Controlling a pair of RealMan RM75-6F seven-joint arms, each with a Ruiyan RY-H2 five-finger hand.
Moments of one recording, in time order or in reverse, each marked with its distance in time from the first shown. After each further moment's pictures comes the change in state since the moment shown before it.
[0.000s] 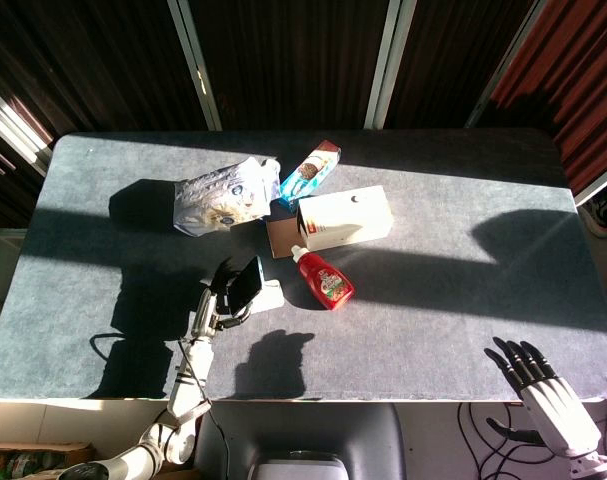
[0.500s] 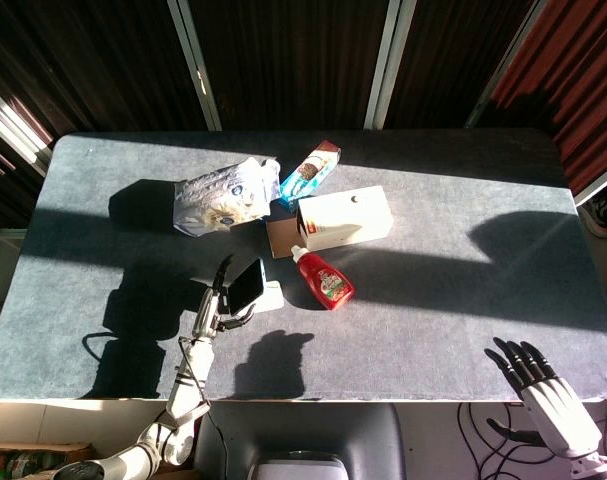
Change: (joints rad) left arm 0.002 0.027 0.020 -0.047 0.028 0.038 0.032; right arm -0.001 0.001 -0.001 0.001 -0.002 0.001 0.002
